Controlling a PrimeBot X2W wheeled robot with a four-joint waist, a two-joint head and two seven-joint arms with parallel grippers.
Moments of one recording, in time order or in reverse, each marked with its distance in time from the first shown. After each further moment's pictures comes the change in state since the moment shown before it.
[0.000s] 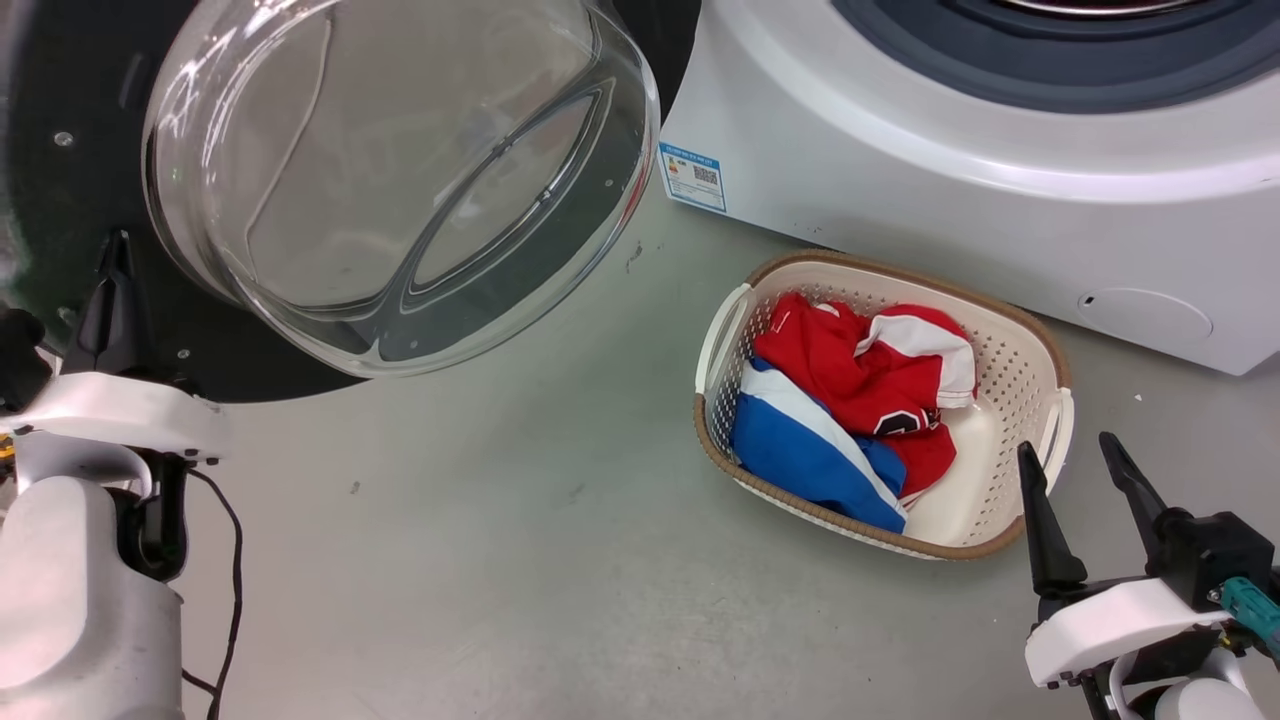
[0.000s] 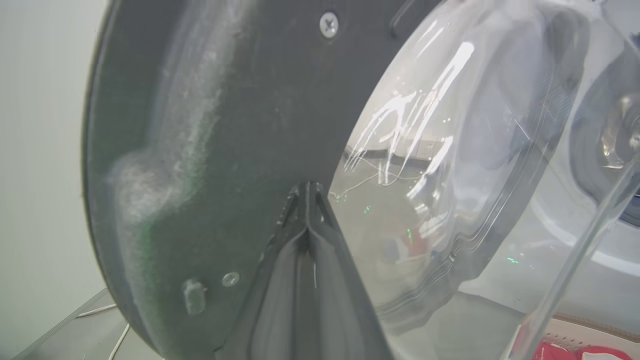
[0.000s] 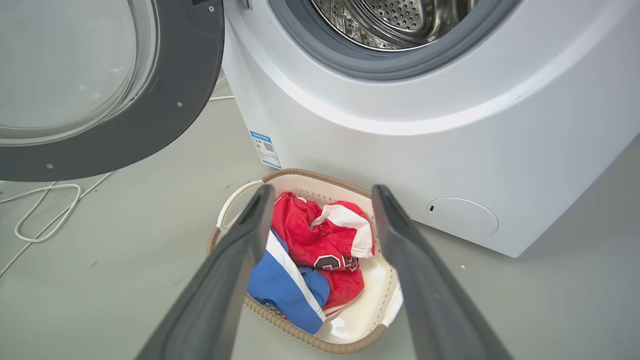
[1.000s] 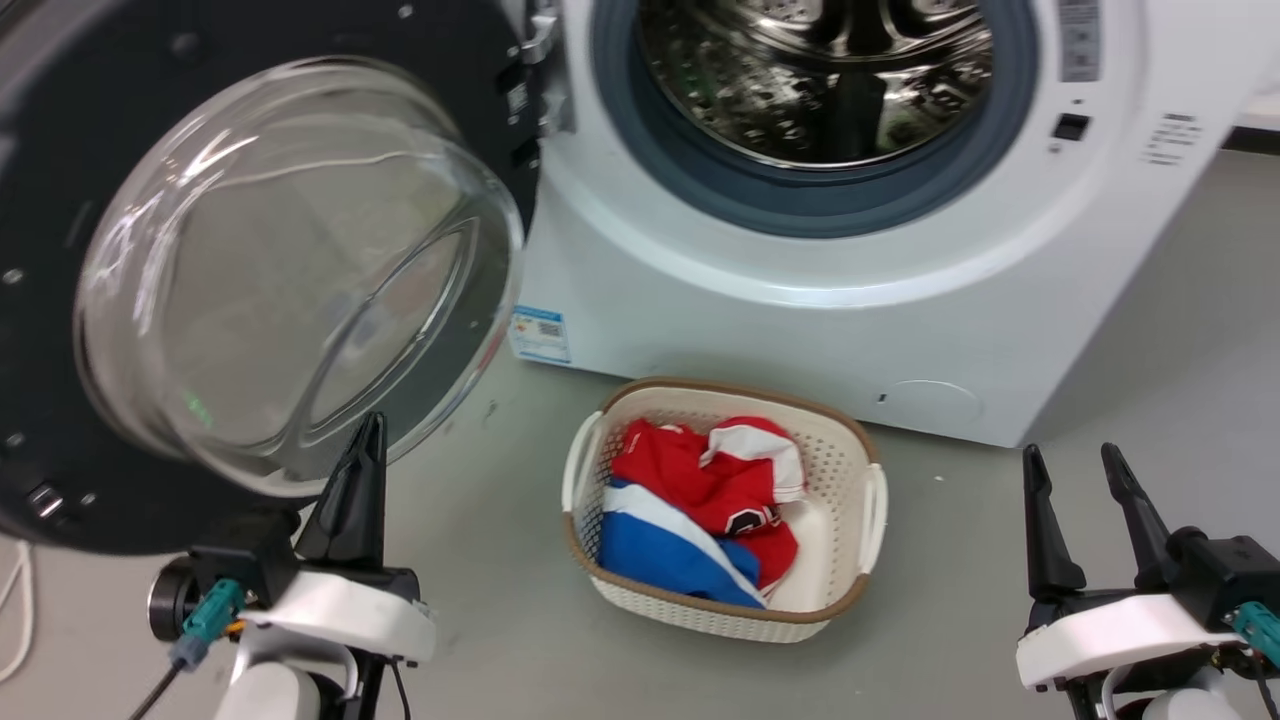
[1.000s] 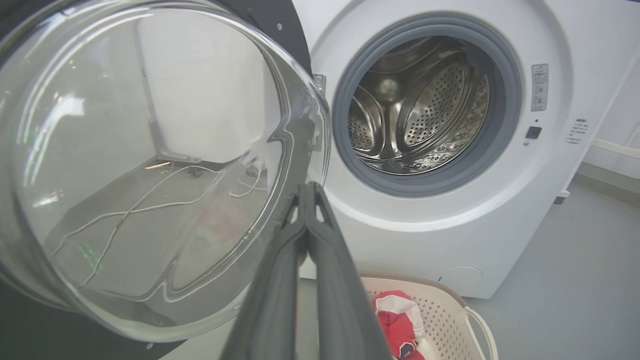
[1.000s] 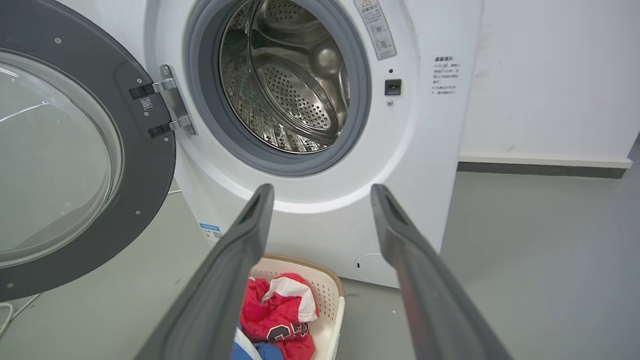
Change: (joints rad) left arm 0.367 -0.151 -0.201 -0.312 0.050 0.012 0.000; right arm -0.008 0.033 -0.024 0.071 0.087 0.000 -0.097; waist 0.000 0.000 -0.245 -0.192
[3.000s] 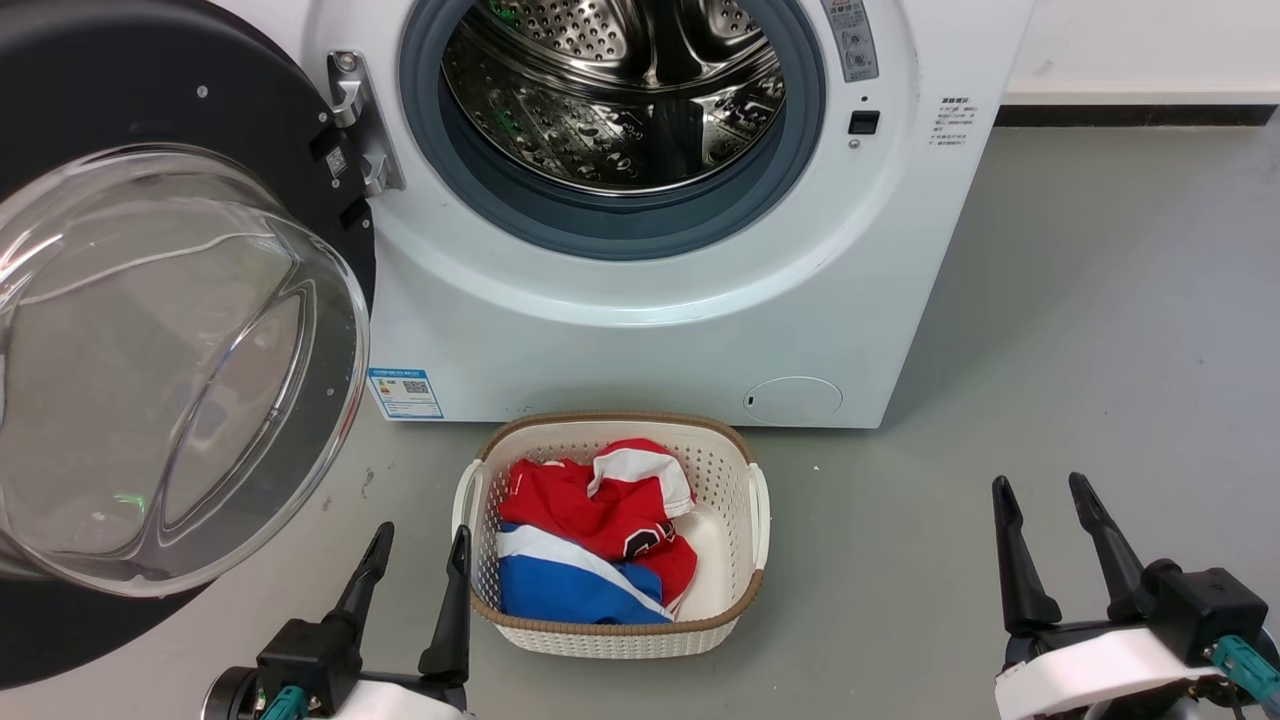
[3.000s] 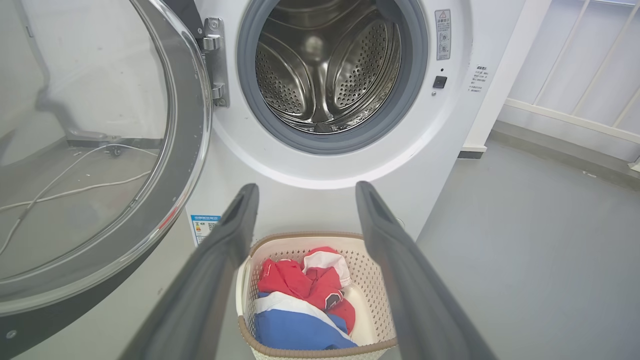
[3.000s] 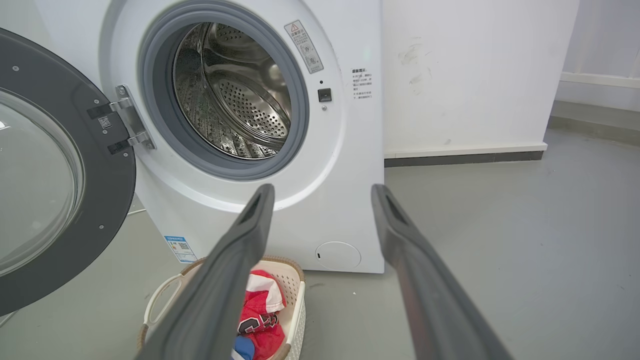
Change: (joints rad) left arm 0.201 -0.117 0.013 -0.067 0.108 -0.010 0.000; right arm 0.070 0.001 0.059 -0.053 0.035 0.000 -0.002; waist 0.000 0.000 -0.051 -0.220
